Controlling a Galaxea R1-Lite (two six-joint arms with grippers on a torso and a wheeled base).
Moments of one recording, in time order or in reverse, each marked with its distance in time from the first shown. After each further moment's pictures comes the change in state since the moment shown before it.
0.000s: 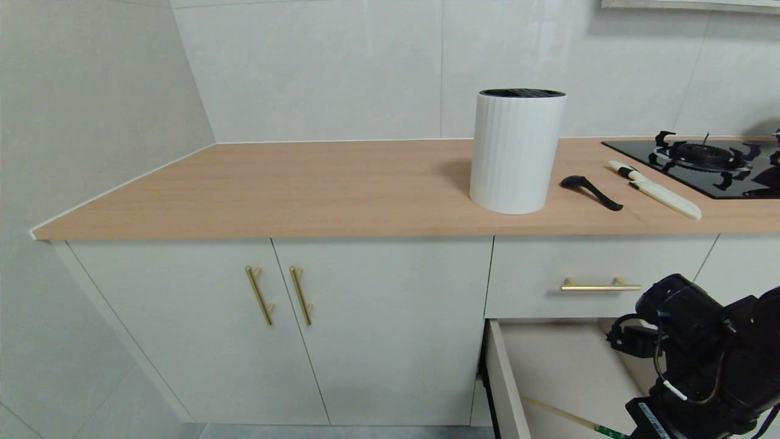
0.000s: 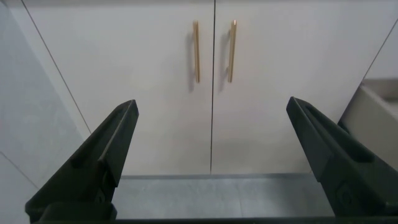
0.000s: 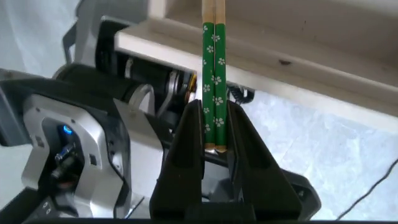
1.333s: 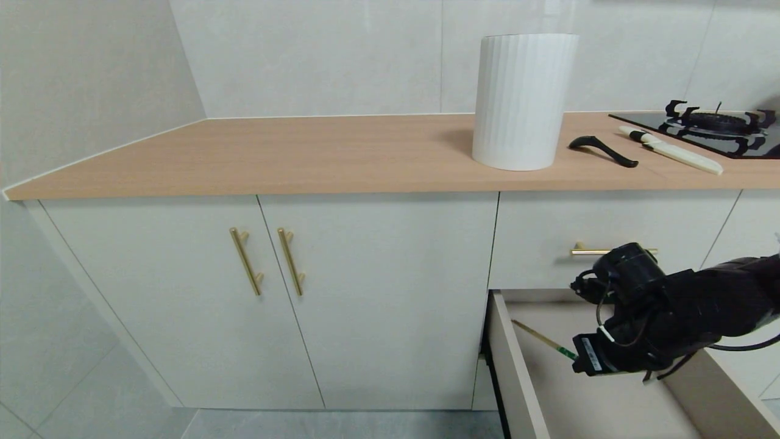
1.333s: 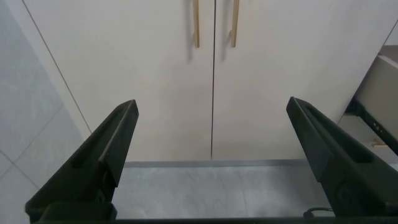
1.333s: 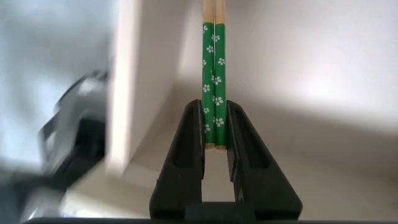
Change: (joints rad) left arm 0.000 0.000 0.000 0.000 0.000 0.000; right arm -0.034 0.212 -0.148 -0.318 -0.153 0.018
